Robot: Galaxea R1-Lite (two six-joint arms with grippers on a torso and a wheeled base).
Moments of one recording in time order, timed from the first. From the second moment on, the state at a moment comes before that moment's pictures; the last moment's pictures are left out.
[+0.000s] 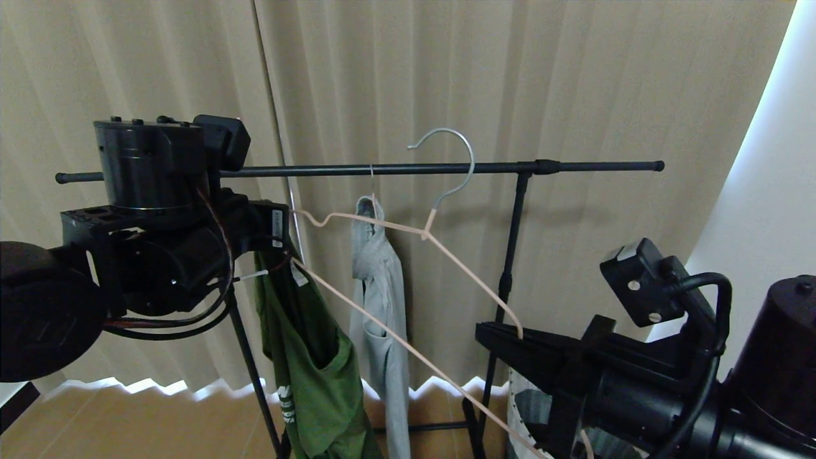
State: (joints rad) left arm -0.47 1.61 -0.95 -0.42 0.51 0.05; right arm 0.90 1.50 -0.51 -0.81 -0.09 0.26
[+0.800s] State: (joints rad) left arm -0.67 1.57 -0.94 -0.43 0.39 0.09; right arm 0.88 1.70 -0.65 -0.80 -0.08 0.26
